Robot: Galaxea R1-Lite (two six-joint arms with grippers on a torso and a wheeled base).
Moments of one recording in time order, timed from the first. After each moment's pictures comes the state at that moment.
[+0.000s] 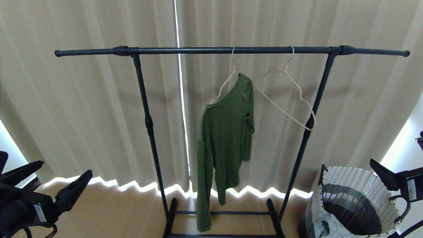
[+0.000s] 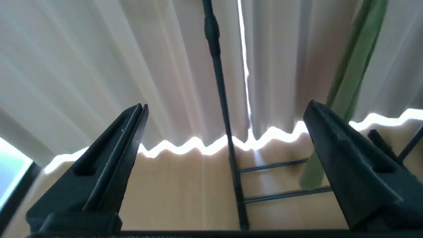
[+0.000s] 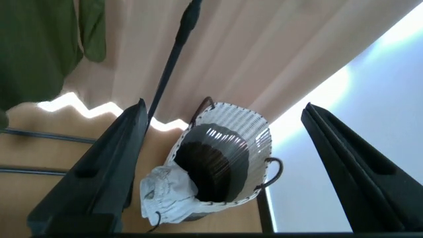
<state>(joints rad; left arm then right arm) -0.22 0.99 -0.22 -0.60 0.17 0.16 0.24 1.07 -0.41 -0.37 -0.46 -0.29</state>
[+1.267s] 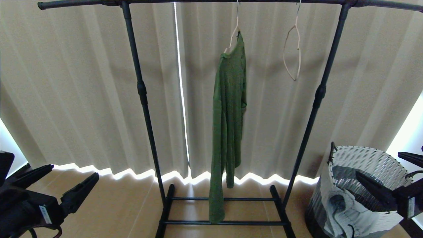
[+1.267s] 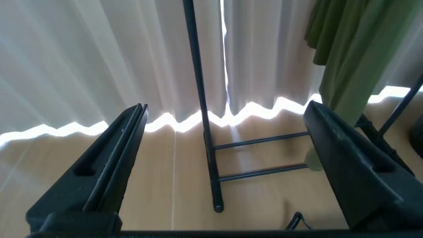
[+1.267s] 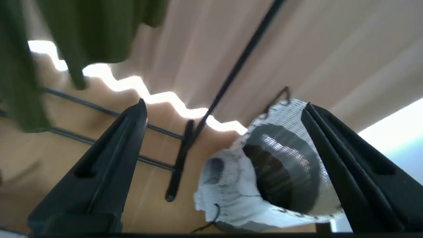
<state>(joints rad) -0.22 1.01 -0.21 -0.60 0.11 0.10 0.23 1.03 -0.35 -0.38 -0.18 -0.28</state>
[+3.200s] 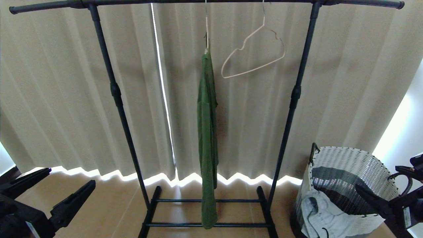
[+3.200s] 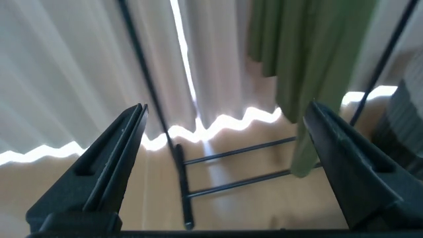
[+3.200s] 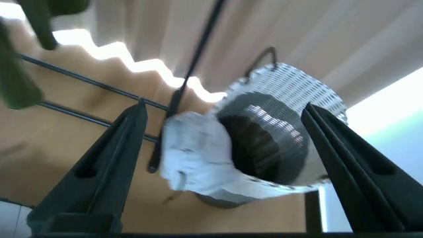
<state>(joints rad) -0.22 0.93 -0.18 -0.60 0.03 0.11 0.15 1.05 -0.30 -0.36 -0.13 -0.29</state>
